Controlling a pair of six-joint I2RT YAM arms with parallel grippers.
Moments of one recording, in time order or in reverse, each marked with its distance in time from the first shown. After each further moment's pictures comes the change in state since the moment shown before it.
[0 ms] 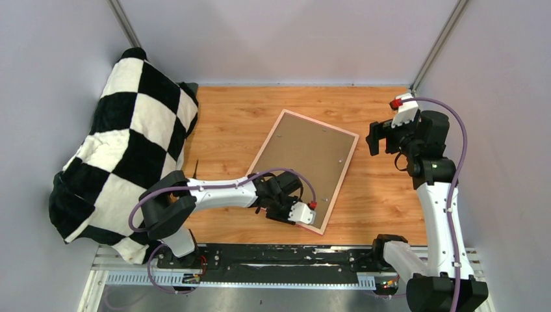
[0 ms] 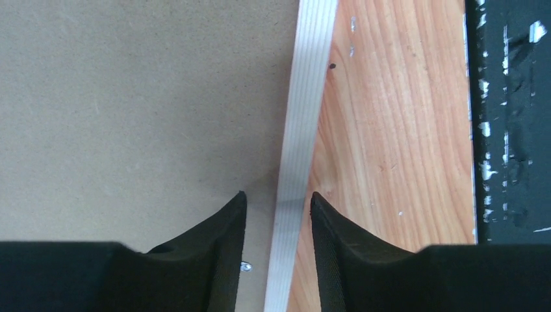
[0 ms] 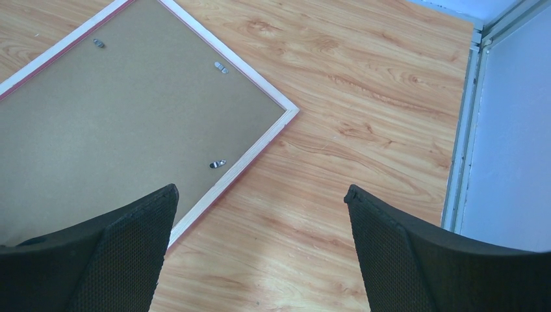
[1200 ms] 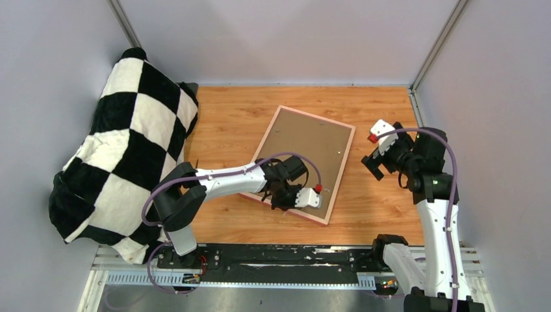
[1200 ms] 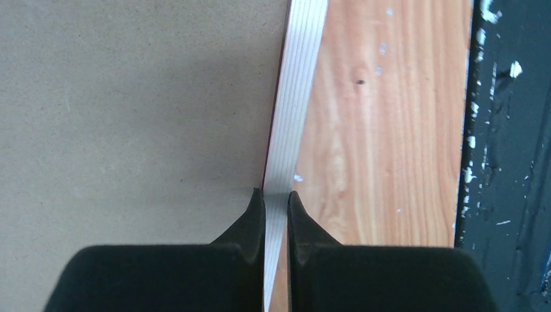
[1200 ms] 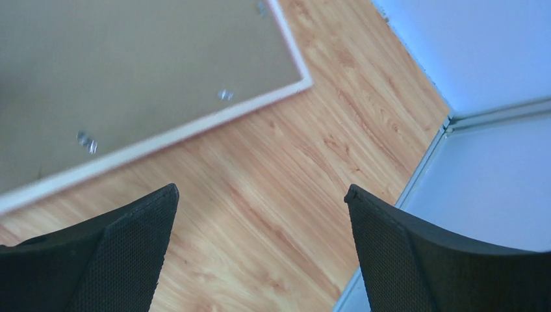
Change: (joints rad) left arm 0.047 0.098 0.178 -0.171 0.058 -0.073; right arm -0.005 -0.105 -0.043 -0.150 -0.154 -0.475
